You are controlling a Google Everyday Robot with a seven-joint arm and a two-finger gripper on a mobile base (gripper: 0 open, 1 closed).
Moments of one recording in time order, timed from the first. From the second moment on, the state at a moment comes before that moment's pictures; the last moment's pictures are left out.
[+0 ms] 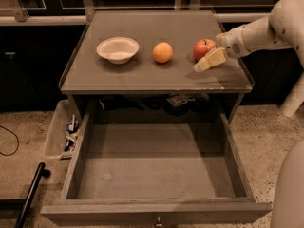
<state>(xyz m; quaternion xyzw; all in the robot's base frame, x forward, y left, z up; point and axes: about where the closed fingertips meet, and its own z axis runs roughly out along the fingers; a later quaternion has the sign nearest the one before) 0.748 -0.221 0.861 -0.43 0.78 0.16 0.42</state>
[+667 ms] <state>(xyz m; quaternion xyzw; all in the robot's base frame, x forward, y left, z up) 0.748 -0.221 0.861 -0.43 0.78 0.16 0.42</state>
